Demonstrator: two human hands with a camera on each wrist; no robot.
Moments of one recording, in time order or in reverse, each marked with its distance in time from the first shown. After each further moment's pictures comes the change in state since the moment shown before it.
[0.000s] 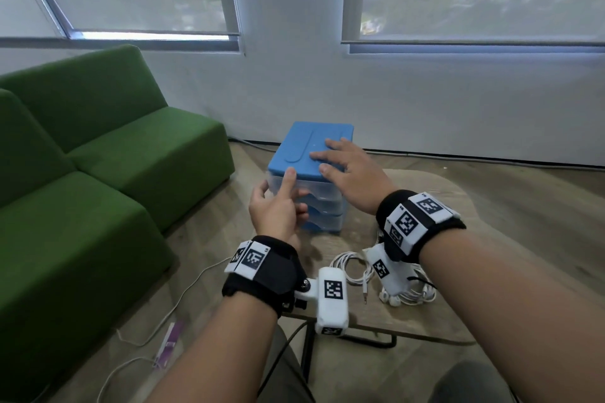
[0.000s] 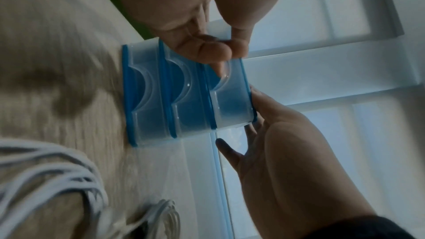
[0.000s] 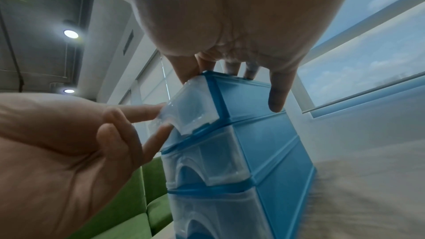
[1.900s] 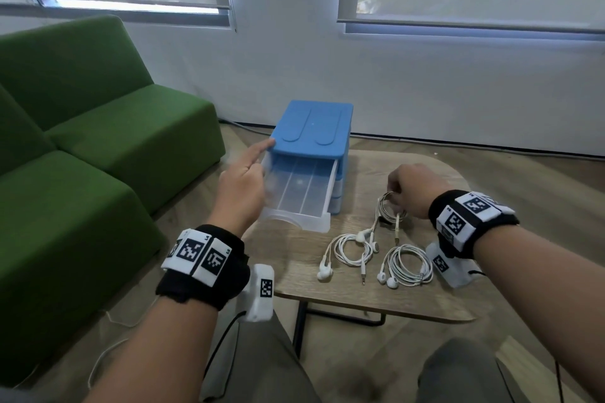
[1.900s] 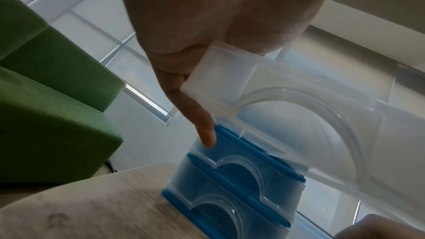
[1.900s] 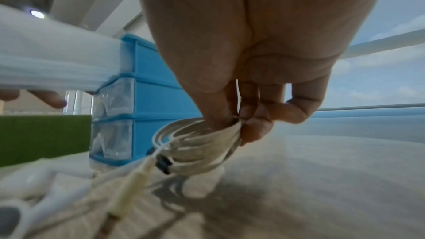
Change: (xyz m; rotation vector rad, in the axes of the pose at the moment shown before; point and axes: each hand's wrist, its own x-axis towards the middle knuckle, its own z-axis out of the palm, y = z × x) left_hand -0.002 0.051 -0.048 0.784 -0.267 0.382; right_hand -0.038 0.076 -0.035 -0.593 -0.207 0.352
